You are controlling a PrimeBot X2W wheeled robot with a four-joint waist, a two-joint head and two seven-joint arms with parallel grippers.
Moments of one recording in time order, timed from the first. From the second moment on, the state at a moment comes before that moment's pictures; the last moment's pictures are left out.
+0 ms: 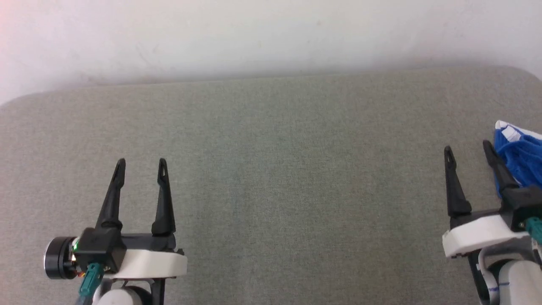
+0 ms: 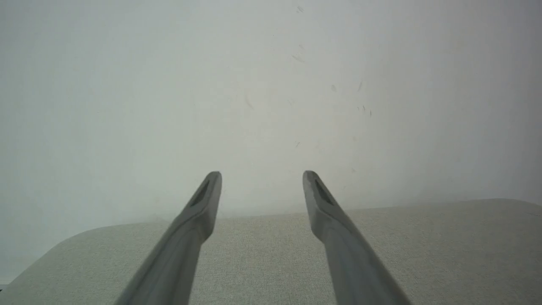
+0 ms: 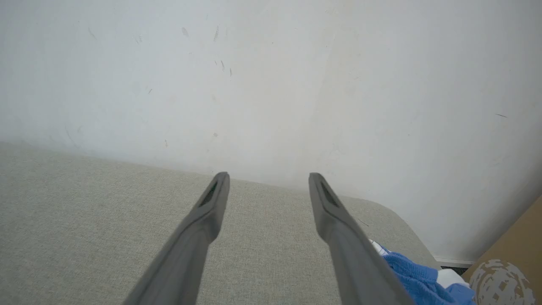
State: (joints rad) left arm -0.02 0.24 -0.18 -0.15 -0.20 0.21 -0.26; right arm -0.09 -0.06 -0.12 -0.03 -0.09 0.13 -0.11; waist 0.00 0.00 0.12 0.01
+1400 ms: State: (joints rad) left arm 0.12 0.06 -0.04 0.05 -0.15 -0.03 -0.26; right arm 0.04 -0.05 -0.12 0.11 0.07 0.13 -0.26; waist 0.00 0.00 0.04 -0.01
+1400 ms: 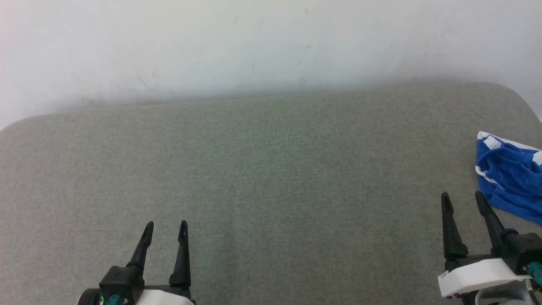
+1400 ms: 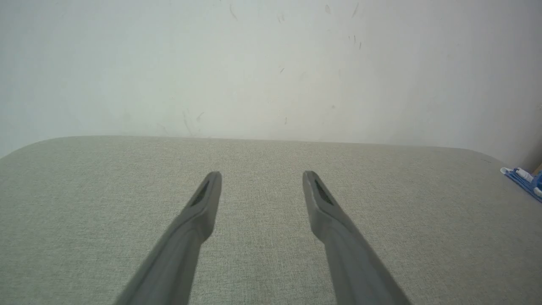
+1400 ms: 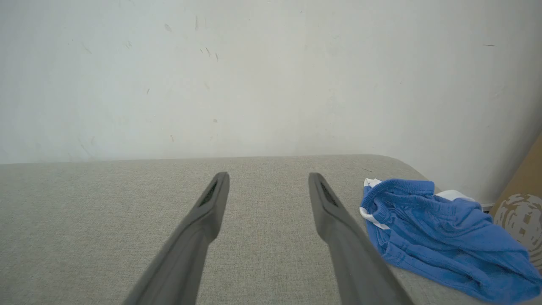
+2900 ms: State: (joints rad) left arm 0.12 0.06 0.00 0.04 -0.11 0.01 -0.20; right arm 0.05 -0.05 -0.10 0.09 0.06 0.13 -0.20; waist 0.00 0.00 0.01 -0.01
